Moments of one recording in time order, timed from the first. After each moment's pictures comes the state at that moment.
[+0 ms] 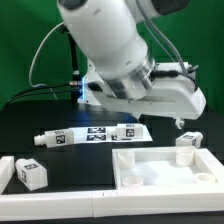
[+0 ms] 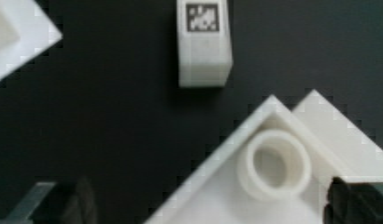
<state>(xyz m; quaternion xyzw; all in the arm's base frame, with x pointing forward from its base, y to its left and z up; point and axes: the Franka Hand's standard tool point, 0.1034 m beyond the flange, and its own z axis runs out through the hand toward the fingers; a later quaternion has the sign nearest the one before) 0.506 0.078 0.069 -0.86 0.36 0.33 0.17</state>
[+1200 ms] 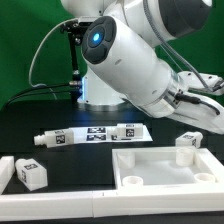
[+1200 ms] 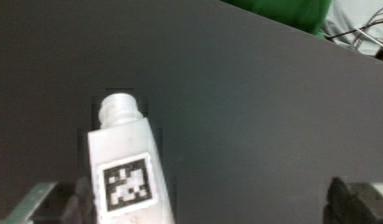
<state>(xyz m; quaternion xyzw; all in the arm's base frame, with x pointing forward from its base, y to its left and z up) 0.488 0.143 0.059 -0.78 0.44 0.39 0.21</state>
